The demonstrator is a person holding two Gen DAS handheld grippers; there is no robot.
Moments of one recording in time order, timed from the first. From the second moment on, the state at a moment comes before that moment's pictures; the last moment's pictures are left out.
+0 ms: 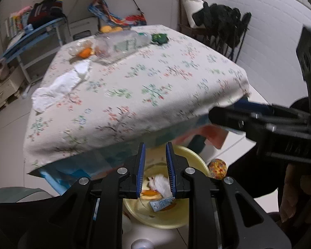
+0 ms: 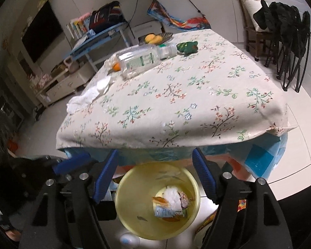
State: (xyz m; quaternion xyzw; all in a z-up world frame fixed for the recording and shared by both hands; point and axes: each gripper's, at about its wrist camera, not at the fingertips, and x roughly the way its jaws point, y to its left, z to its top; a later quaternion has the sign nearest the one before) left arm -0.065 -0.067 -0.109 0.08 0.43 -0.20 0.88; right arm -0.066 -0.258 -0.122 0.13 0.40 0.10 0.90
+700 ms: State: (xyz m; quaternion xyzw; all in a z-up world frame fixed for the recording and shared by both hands) left arm -0.068 -0.053 -0.089 0.08 0.37 -0.13 0.92; right arm -0.068 -0.261 -0.117 0.12 0.38 0.09 0.91
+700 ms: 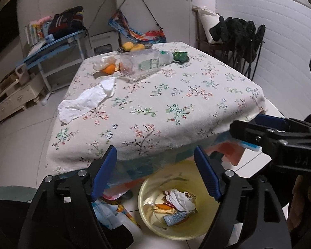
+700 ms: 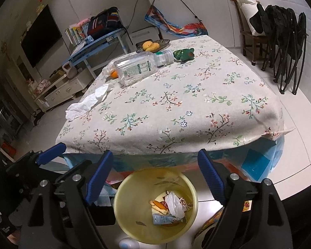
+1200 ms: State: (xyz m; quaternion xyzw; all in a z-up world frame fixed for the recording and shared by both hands) left arm -0.066 -0.047 -0.085 0.07 0.36 -0.11 0.92; right arm -0.070 -0.257 -0.111 0.11 0.37 0.09 0.92
